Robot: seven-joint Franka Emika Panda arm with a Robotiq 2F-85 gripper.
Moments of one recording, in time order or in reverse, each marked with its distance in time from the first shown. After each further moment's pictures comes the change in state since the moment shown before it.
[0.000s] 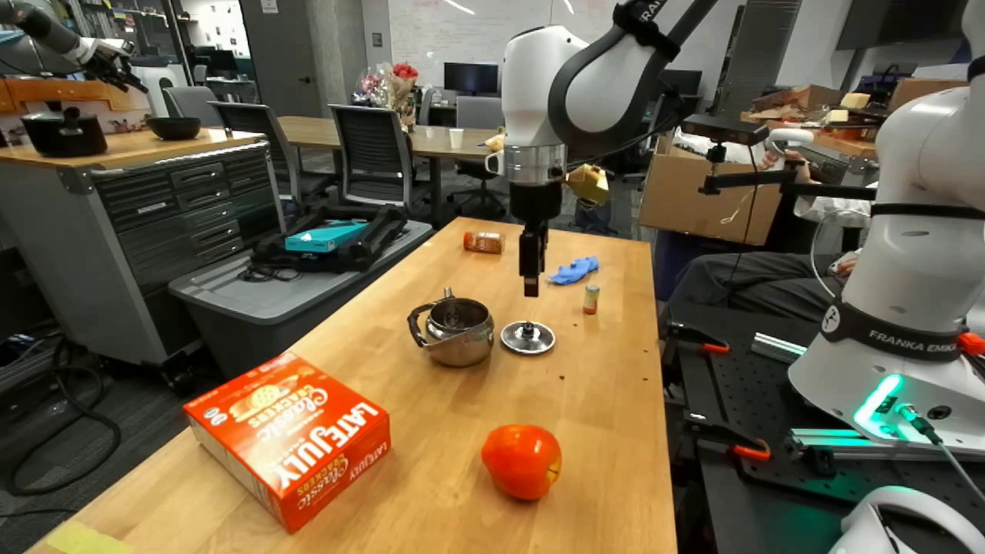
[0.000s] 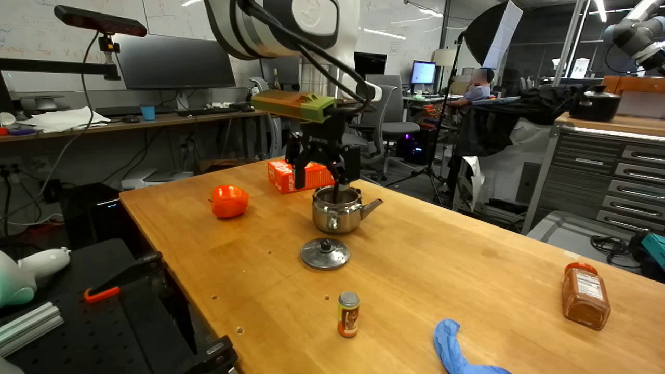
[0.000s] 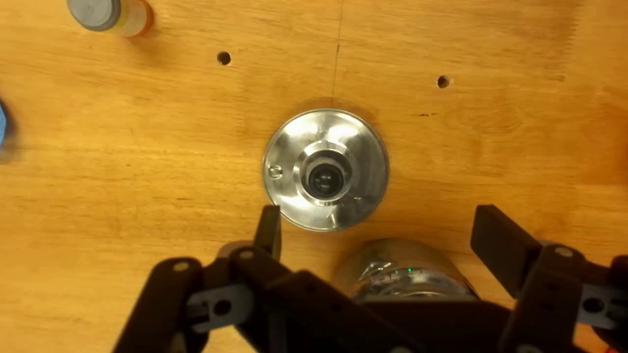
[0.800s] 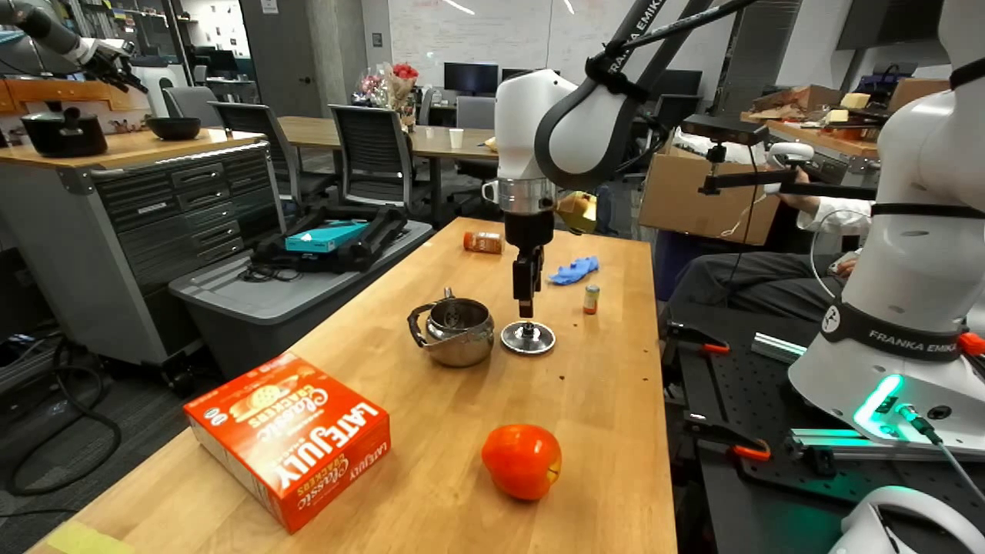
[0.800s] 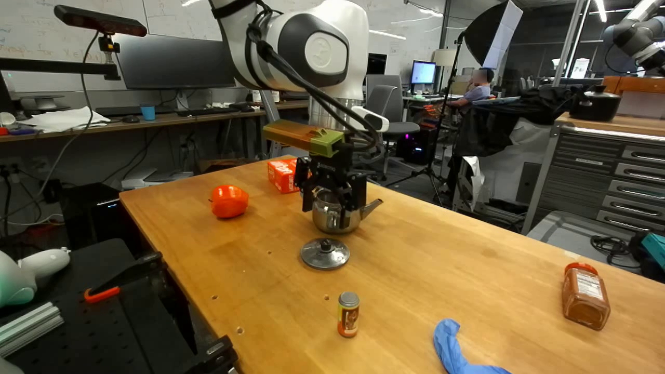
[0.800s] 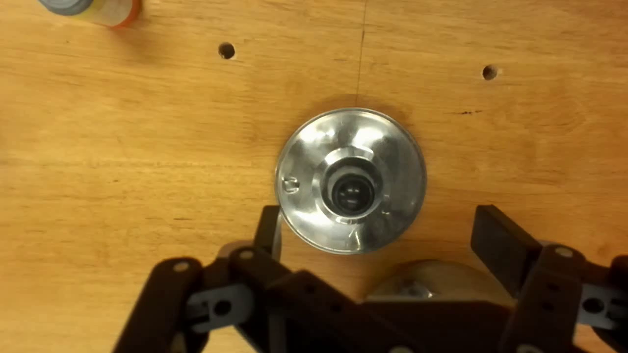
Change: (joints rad) arm -0.023 0.133 0.000 0.036 0.000 0.081 0.001
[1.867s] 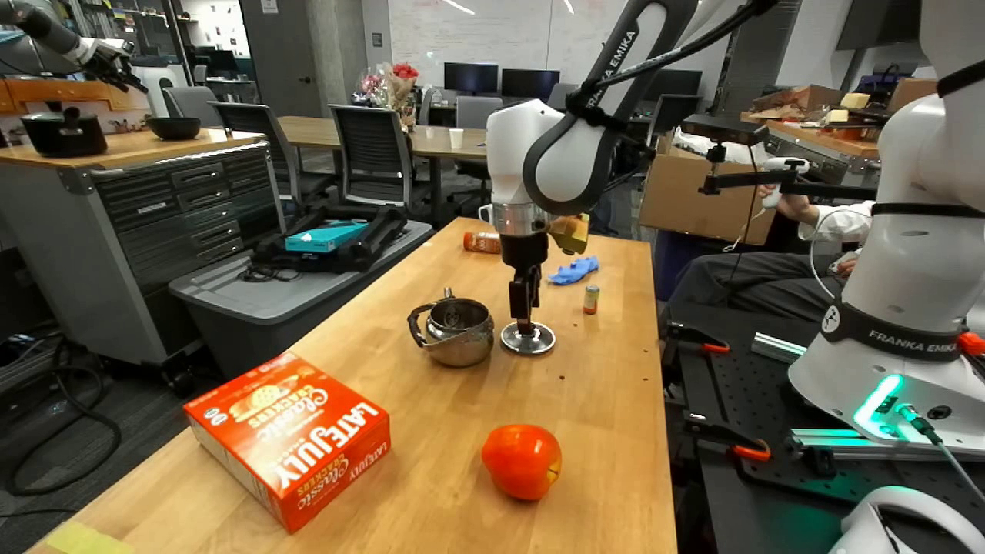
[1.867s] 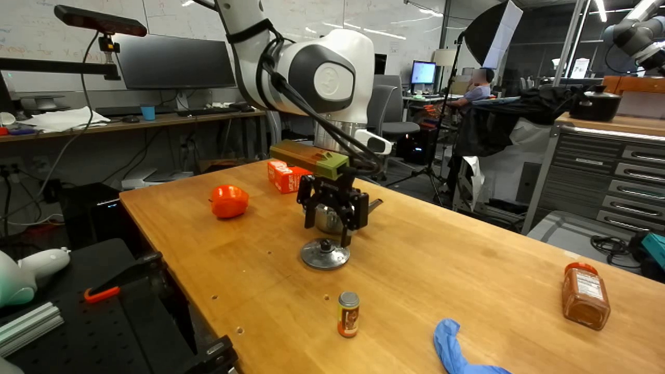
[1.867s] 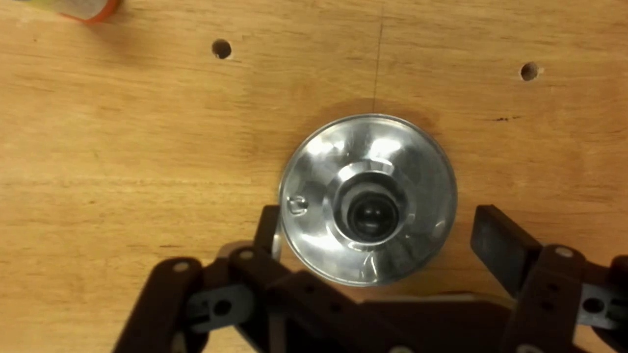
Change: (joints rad) arm -0.009 0.111 0.001 0.051 0.001 0.018 0.000
